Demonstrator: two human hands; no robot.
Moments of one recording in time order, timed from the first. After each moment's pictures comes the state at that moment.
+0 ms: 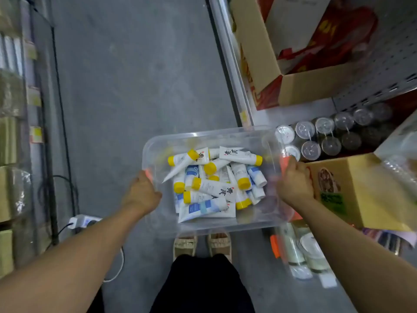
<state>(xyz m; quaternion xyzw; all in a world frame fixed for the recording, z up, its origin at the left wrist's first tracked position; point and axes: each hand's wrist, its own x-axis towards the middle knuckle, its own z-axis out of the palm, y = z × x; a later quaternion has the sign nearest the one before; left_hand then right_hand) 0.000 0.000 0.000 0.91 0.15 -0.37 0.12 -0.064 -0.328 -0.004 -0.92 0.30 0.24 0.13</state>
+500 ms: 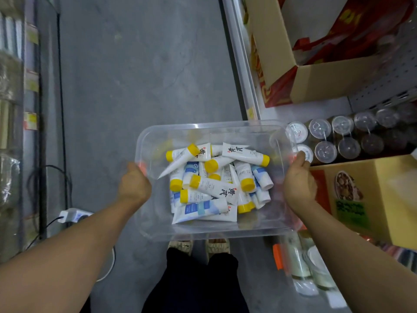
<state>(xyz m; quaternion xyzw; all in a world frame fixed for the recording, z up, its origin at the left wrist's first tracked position) 0.004 0.003 -0.050 0.93 0.21 -0.26 0.15 -0.056 -0.328 -0.048 -0.94 0.30 0.16 0.07</state>
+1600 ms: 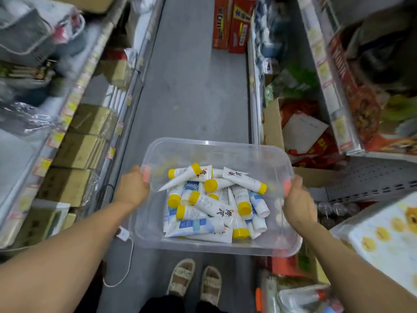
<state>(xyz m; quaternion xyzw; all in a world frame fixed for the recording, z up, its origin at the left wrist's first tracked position) 0.026 0.093 0.241 0.96 0.18 -0.12 0.18 0.003 -0.279 0.250 -0.97 0.17 0.12 0.14</state>
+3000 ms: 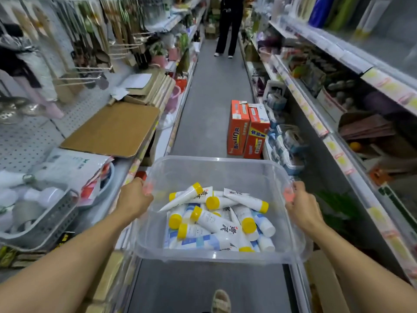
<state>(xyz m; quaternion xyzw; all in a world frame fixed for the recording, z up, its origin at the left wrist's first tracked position) 0.554 0.276 0.402 0.95 0.19 0.00 0.25 0.552 -0.109 0.402 -0.96 0.14 0.00 0.24</state>
